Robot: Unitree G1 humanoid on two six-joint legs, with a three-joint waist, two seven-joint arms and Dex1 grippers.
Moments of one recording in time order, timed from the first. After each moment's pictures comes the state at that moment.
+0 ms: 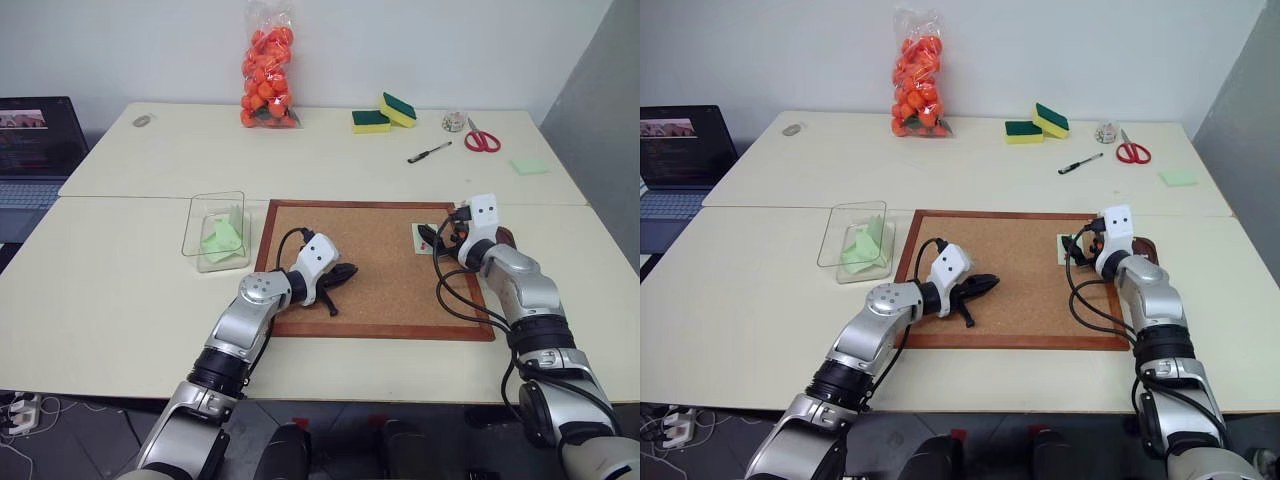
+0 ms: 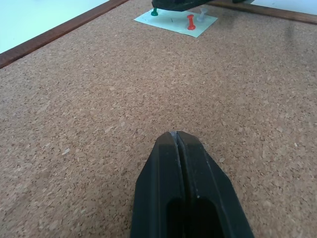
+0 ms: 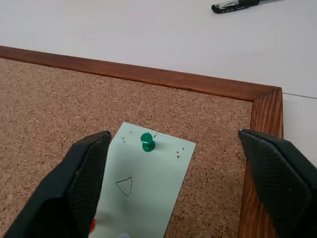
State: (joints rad) left arm -0.50 0.29 -0.23 0.23 -0.08 0.26 -0.77; right arm -0.68 -0.36 -0.09 0.54 0.22 0.33 0.46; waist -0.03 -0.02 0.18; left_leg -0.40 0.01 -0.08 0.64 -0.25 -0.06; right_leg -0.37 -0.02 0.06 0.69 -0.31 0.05
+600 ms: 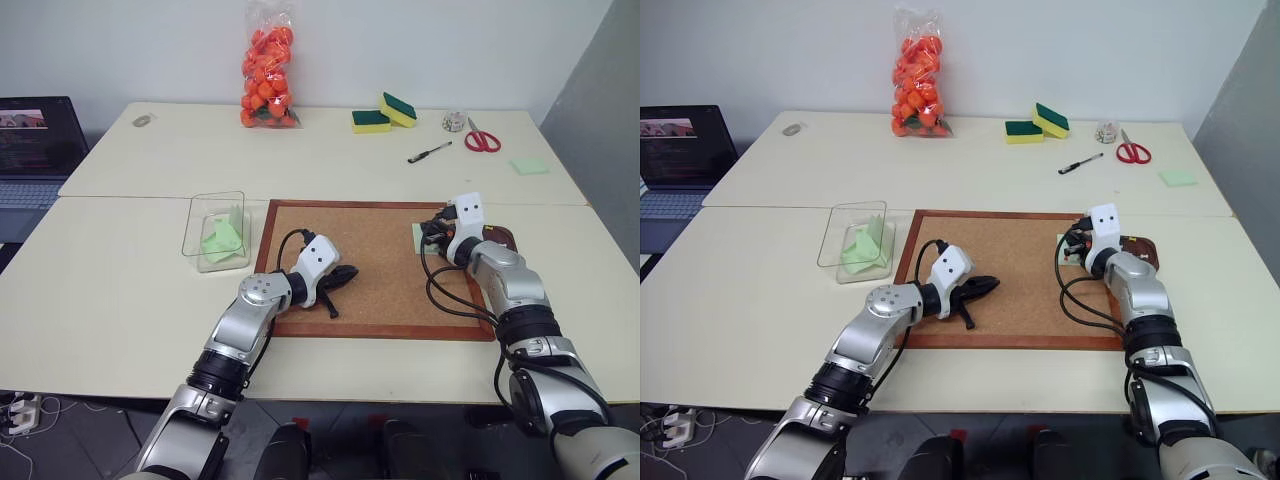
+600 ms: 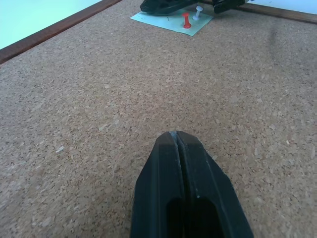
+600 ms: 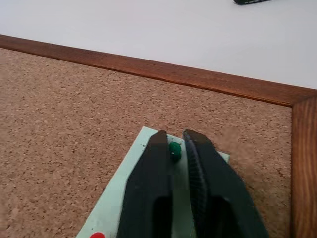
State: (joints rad) left arm -0.49 0.29 -0.23 0.20 -0.07 0.28 -0.77; right arm -0.75 -0.33 -0.06 0.65 0.17 0.29 0.46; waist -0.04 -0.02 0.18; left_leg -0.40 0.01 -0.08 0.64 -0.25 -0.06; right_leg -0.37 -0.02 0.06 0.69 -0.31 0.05
